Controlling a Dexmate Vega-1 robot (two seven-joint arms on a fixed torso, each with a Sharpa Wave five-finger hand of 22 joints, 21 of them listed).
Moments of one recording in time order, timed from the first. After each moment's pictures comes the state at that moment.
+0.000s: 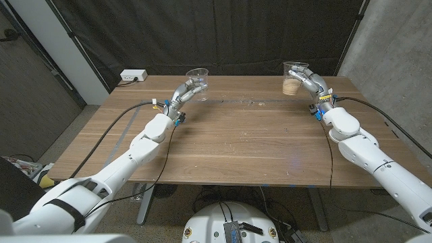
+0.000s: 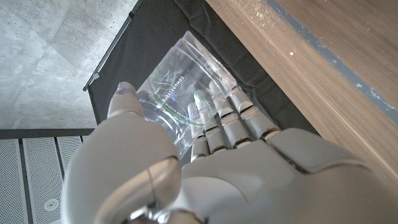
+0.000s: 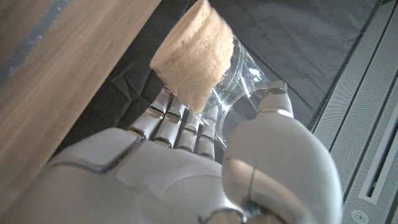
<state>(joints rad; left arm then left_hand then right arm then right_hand) 0.65 0.46 0.53 -1.08 -0.27 -0.53 0.03 0.80 0.02 0.09 -0.09 0.29 0.25 -0.01 0.54 0.51 0.38 -0.13 0.64 0.67 0.55 -0.05 0.25 0.45 0.48 -0.05 0.44 0.20 -0.89 -0.72 -0.28 -1.51 0.44 0.30 -0.10 0.85 0.08 0.08 -0.13 0.21 0.26 -0.10 0.49 0.46 0.26 -0.09 0.81 0.81 0.49 -0.05 0.57 0.77 0.38 -0.04 0.43 0.26</state>
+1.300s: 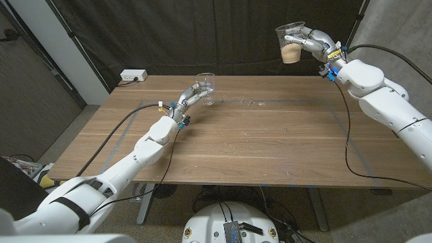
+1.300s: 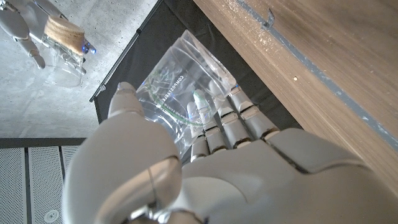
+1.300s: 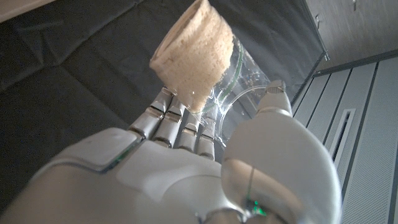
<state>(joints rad) 0.63 0.43 0.56 -1.03 -0.26 -0.56 -0.01 0.81 0.03 0.07 -0.09 0.27 0.27 -0.02 0.55 0.51 0.39 -0.14 0.65 0.66 0.56 -0.05 0.24 0.46 0.48 -0.05 0.44 0.20 -0.67 -0.89 -0.28 -1.69 0.42 0.09 0.11 0.86 0.09 0.09 -0.14 0.21 0.28 -0.08 0.49 0.45 0.27 -0.09 0.80 0.81 0.52 -0.05 0.55 0.76 0.39 -0.04 0.44 0.26</state>
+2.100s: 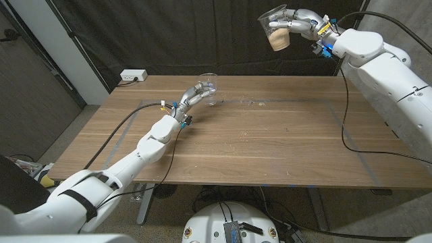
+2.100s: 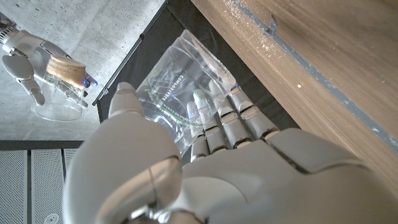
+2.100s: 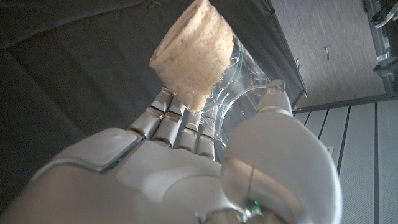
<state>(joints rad) 0.58 0.39 0.58 -0.91 -0.27 -0.62 -0.06 0.81 0.03 0.07 -0.09 0.27 0.28 -0.02 0.56 0.51 0.40 -0.13 0.66 0.66 0.57 -0.05 0.24 0.47 0.48 -0.05 0.44 0.20 -0.43 -0.88 -0.40 -1.71 0.34 -0.04 0.27 0.87 0.09 0.10 -0.14 0.20 0.28 -0.07 0.48 0.45 0.28 -0.09 0.80 0.81 0.53 -0.05 0.55 0.77 0.39 -0.04 0.44 0.25</state>
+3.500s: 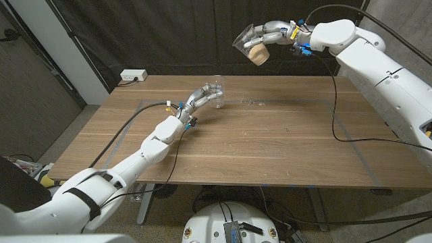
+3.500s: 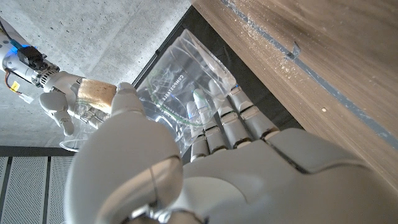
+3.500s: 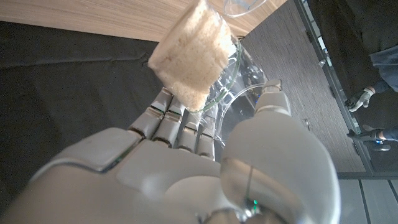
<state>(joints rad) 0.58 0.38 0.61 -0.91 -0.26 -0.66 -0.11 0.82 0.04 0.05 -0.08 0.26 0.28 -0.02 0.56 0.50 0.40 -0.13 0.66 0.66 0.57 -0.05 0.23 0.48 0.48 -0.05 0.43 0.20 -0.24 -0.82 -0.60 -1.68 0.17 -0.13 0.51 0.89 0.10 0.11 -0.15 0.20 0.30 -0.08 0.48 0.45 0.30 -0.09 0.79 0.81 0.54 -0.05 0.54 0.77 0.39 -0.04 0.44 0.24</state>
